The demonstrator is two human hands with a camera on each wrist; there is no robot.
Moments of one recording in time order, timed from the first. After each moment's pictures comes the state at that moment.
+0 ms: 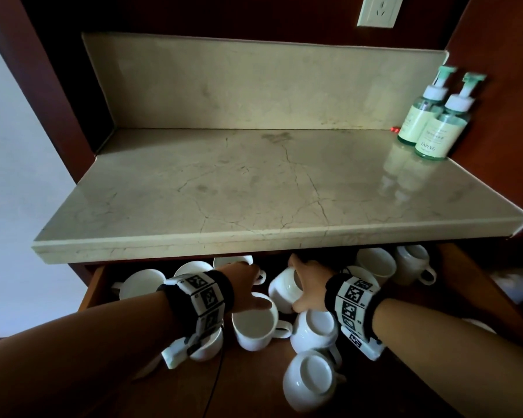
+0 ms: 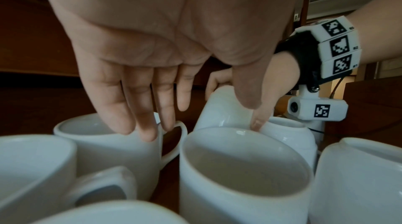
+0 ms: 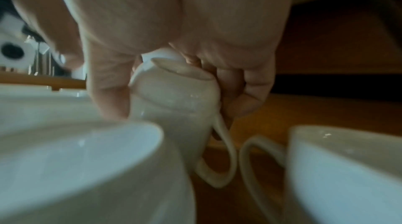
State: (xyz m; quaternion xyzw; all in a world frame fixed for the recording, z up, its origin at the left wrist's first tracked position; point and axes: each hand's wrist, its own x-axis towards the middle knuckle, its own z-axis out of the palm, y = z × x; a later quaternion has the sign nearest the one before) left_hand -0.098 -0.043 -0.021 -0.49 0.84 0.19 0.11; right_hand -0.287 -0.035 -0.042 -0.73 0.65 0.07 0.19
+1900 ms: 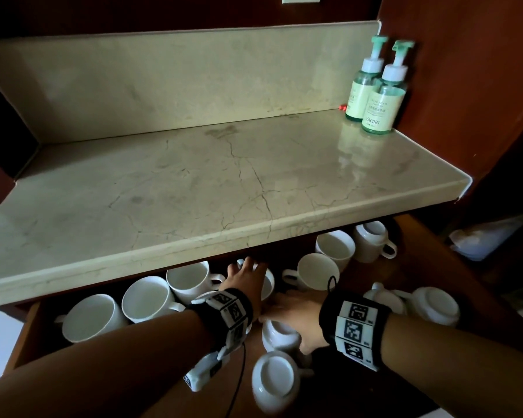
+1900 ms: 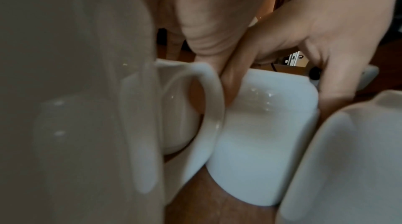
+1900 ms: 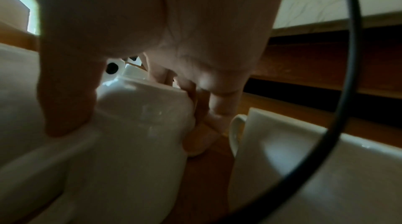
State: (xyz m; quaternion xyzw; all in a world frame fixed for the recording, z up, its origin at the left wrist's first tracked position) left_hand -0.195 -0.047 -0.071 -0.52 0.83 0.17 0.12; right_hand -0.333 0.021 -0.056 -0.85 0.46 0.17 0.18
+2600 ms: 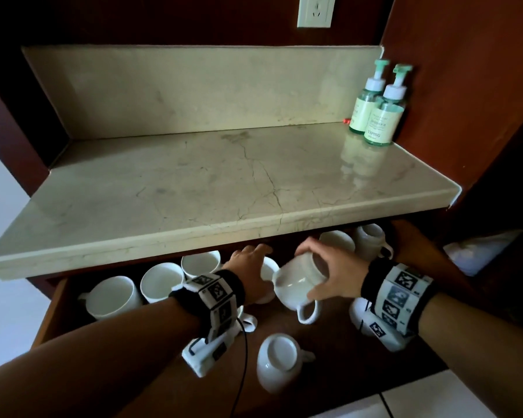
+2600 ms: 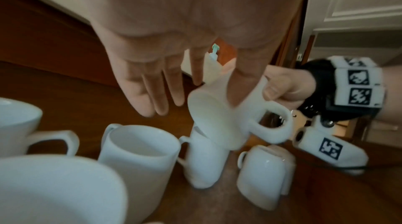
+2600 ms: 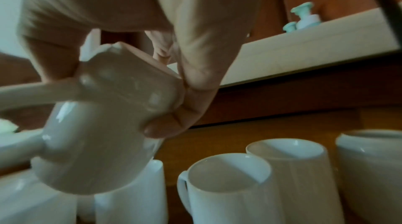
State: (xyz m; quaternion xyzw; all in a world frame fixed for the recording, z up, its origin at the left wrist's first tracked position) left_hand -0.167 -0.019 -0.011 -0.51 0.82 0.27 -0.01; right_hand -0.379 0.023 -0.009 -0.74 0.59 -0.13 0.30
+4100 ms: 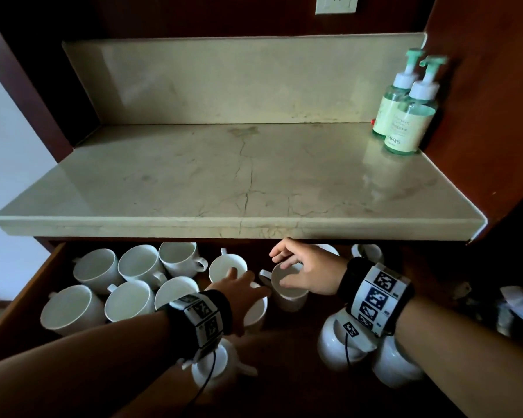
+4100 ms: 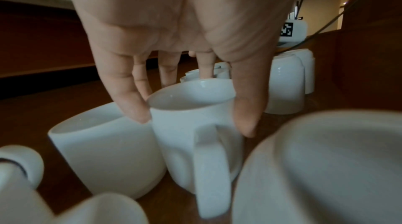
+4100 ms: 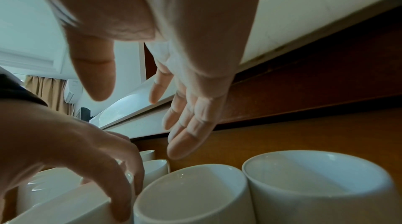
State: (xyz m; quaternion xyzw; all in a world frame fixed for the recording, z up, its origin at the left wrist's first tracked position) left_hand -0.247 0.013 -0.030 -0.48 0.83 0.07 0.27; right_hand -0.438 -0.019 -0.011 -0.77 0.46 -0.13 0.42
